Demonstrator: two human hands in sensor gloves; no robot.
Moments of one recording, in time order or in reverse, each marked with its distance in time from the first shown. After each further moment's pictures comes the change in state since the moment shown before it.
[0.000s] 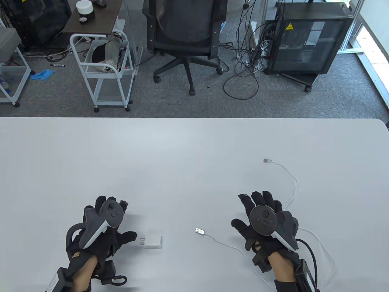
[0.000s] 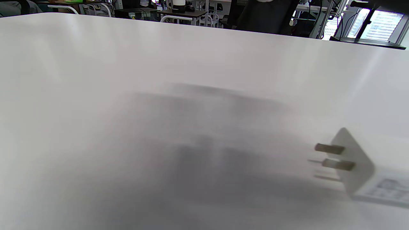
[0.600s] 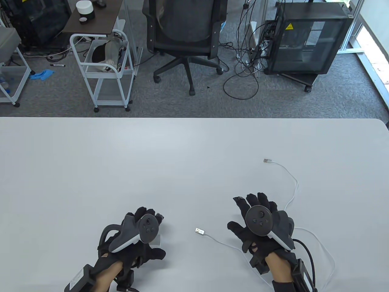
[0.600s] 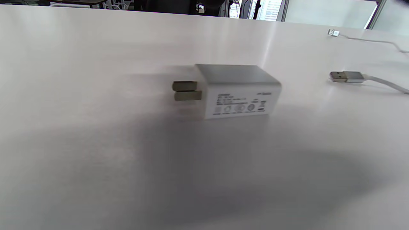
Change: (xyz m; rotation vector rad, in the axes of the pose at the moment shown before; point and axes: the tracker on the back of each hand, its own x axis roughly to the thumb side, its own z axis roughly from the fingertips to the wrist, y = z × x) left_hand 0.077 -0.035 0.017 -0.022 -0.396 -0.098; right_hand 0.008 0.007 0.000 0.050 -0.025 -0.006
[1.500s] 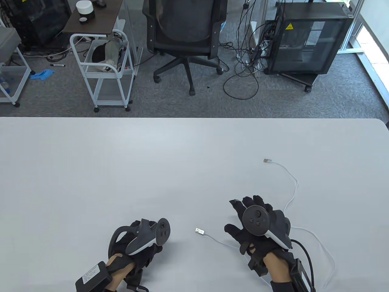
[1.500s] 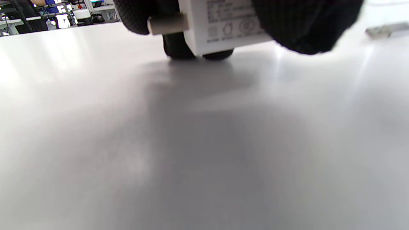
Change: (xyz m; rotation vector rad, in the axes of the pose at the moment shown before) left_hand 0.014 -0.016 -0.016 0.061 0.081 -0.151; right_hand 0.004 0.006 -0.001 0.058 -0.012 -0.016
